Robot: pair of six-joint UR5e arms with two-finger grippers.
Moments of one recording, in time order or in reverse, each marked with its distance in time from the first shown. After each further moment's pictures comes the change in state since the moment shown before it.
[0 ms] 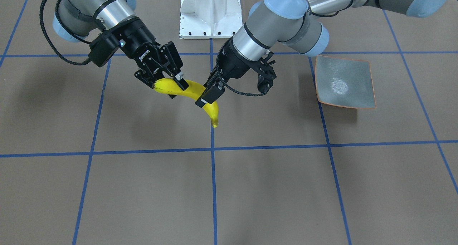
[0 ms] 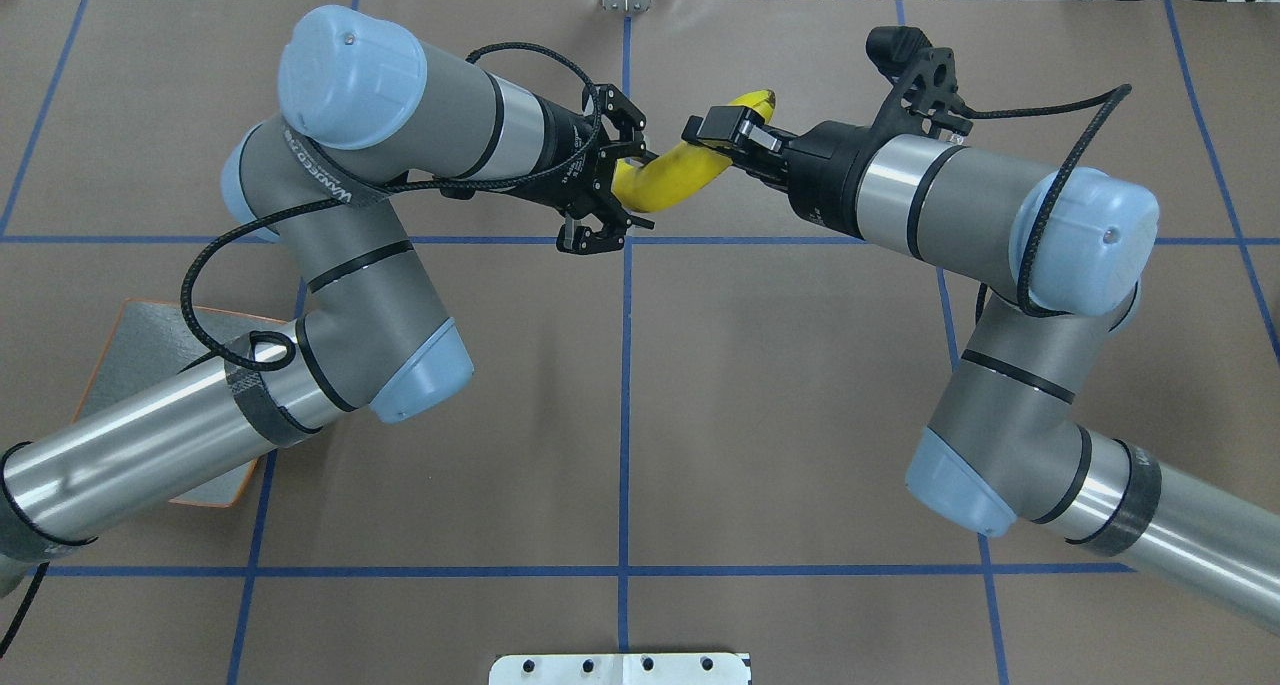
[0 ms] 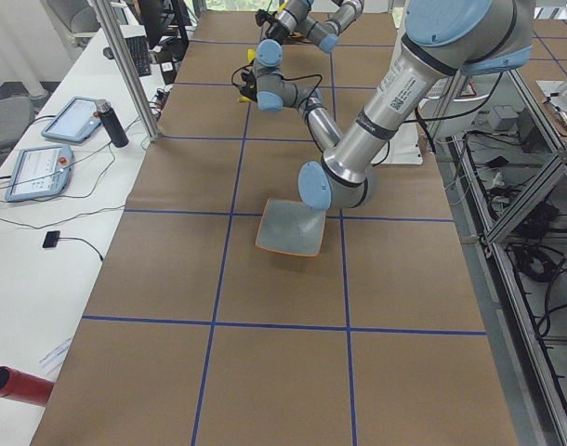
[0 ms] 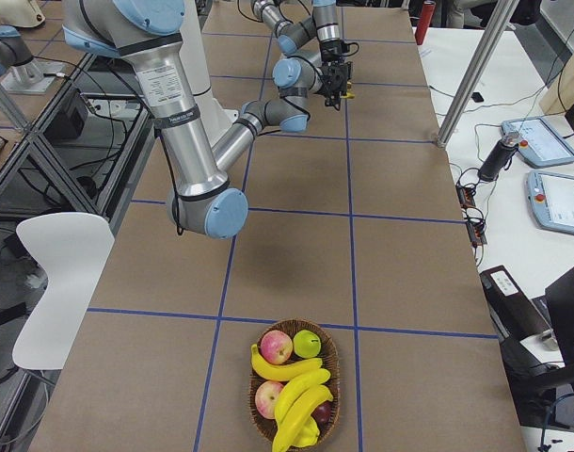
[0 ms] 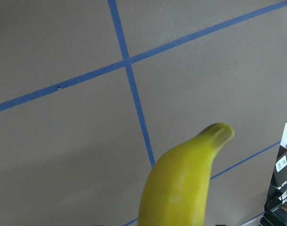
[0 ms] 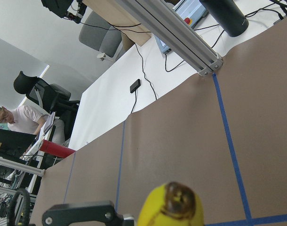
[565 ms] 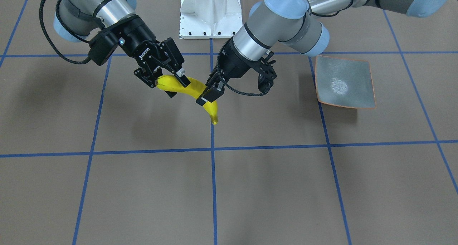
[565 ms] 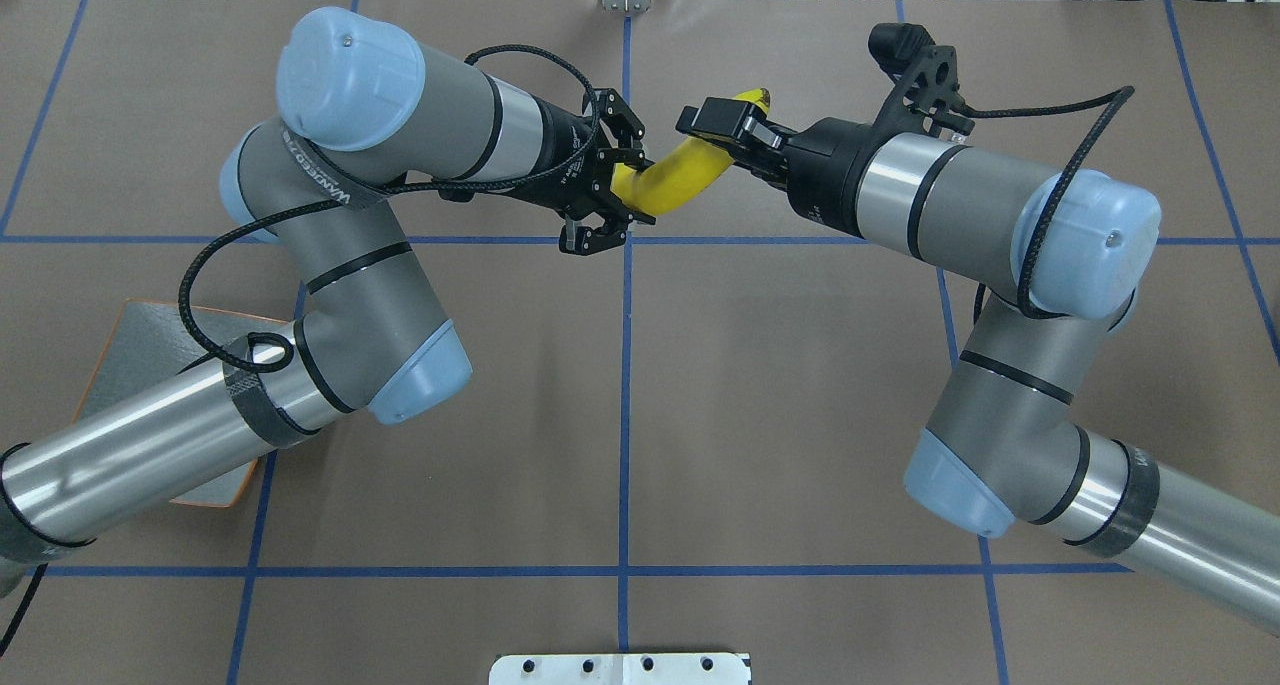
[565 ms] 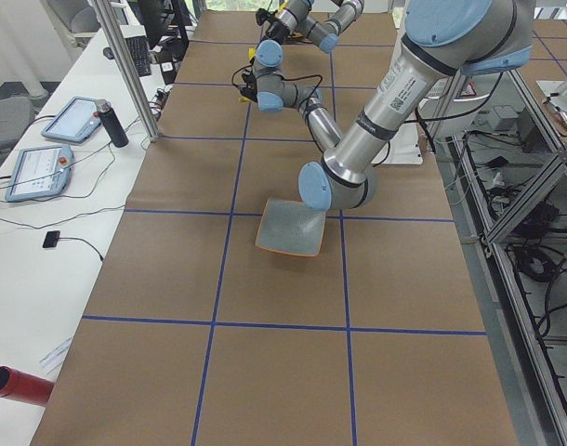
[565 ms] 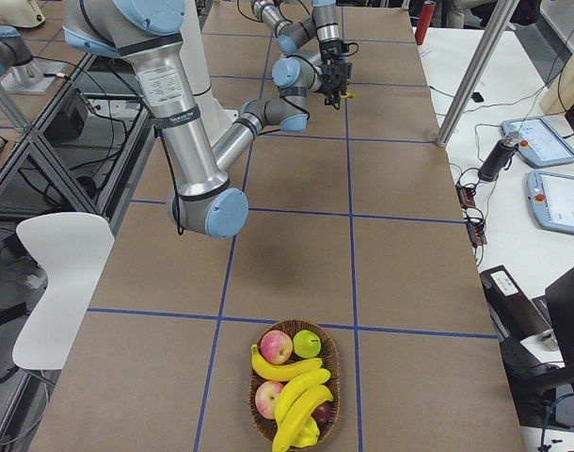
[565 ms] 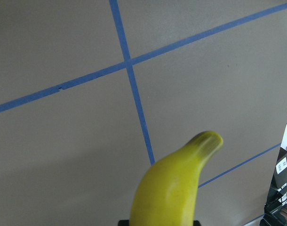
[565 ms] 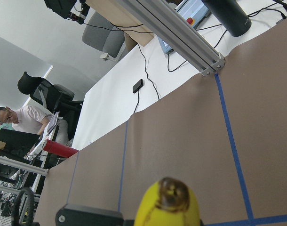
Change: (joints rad) left arm 0.001 0.003 -0.004 0.000 0.000 -0.012; right arm -0.002 0.005 0.001 0.009 -0.017 0.006
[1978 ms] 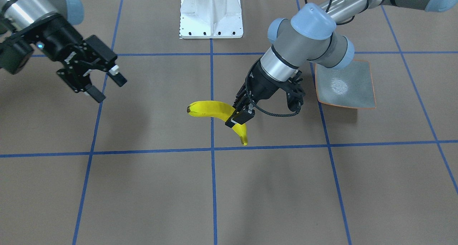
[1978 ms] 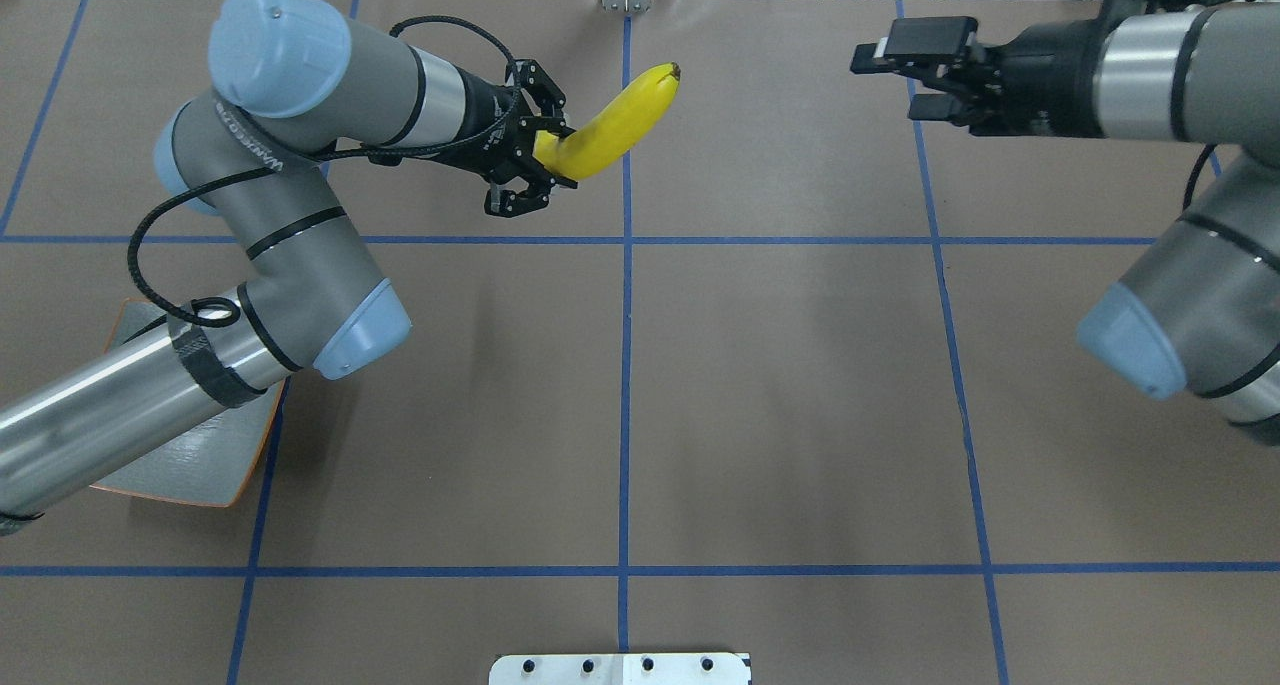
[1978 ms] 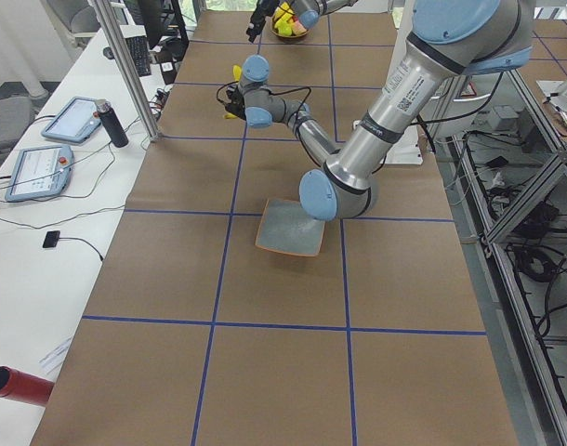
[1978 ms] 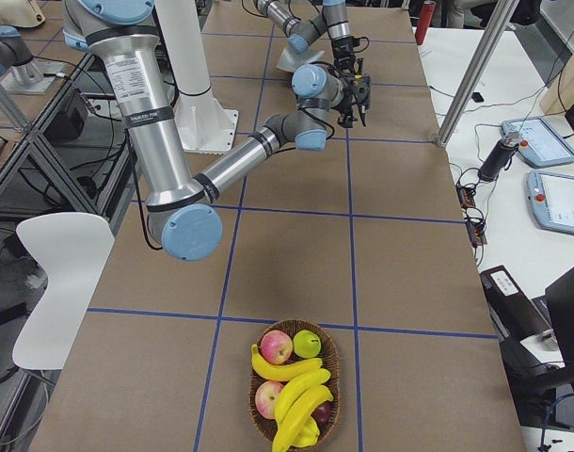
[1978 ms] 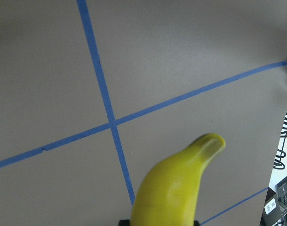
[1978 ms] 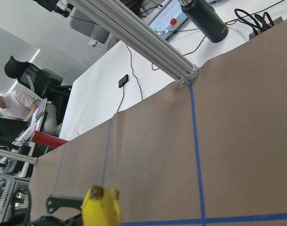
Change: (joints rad) left arm -0.083 0.109 0.016 -0.055 -0.012 0.124; right arm 0.369 -0.150 0.015 -0.011 0.528 -0.119
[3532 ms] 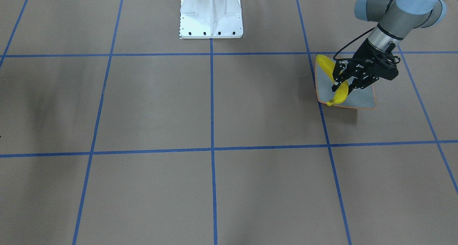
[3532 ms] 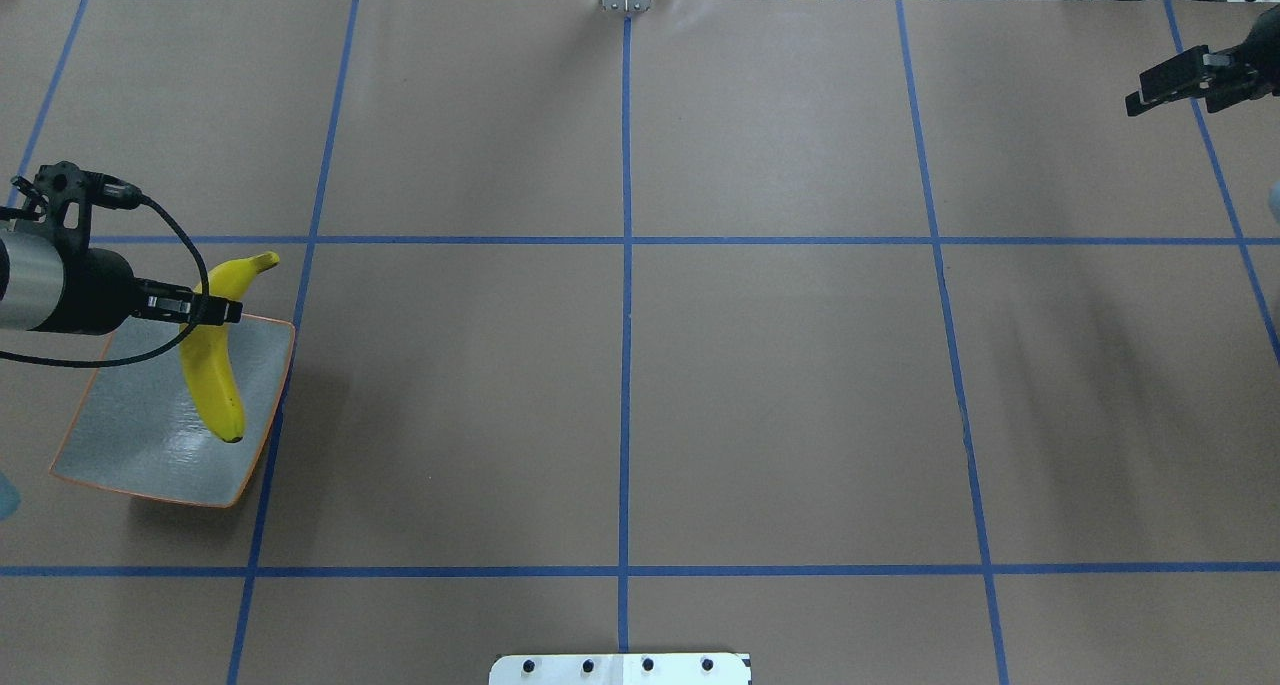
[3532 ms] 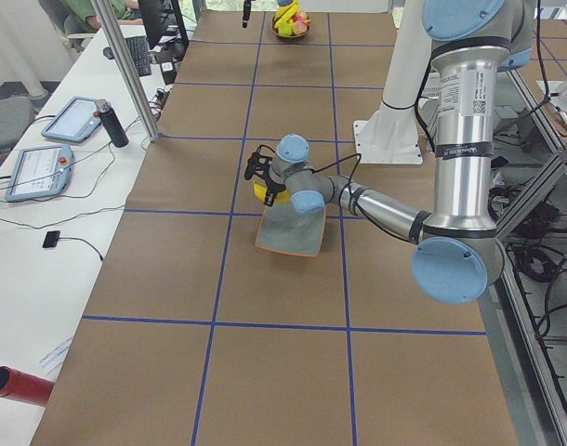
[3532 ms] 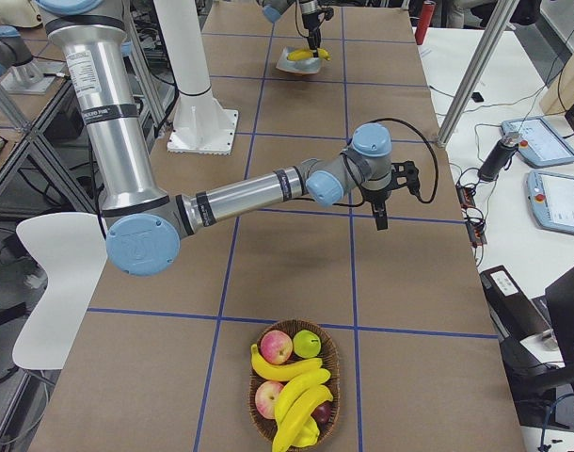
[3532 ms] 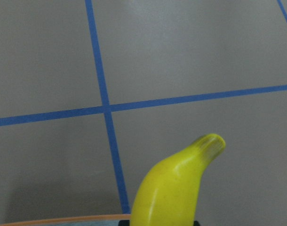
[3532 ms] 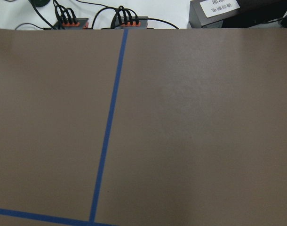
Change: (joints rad) left arm -0.066 0.719 -0.341 -0.018 -0.002 1.660; right arm 0.291 -0.070 -0.216 -0.569 0.210 -0.916
